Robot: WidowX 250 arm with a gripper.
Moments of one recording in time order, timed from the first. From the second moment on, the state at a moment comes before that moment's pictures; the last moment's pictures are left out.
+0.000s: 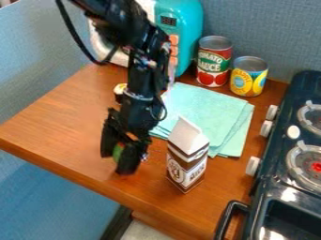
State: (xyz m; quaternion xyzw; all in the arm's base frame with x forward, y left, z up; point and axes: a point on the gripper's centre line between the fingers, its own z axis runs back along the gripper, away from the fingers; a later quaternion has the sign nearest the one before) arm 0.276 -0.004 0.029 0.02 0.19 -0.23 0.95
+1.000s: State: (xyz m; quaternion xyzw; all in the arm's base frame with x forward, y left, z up) arm 0.285 -0.005 0.018 0.03 0.20 -0.22 0.95
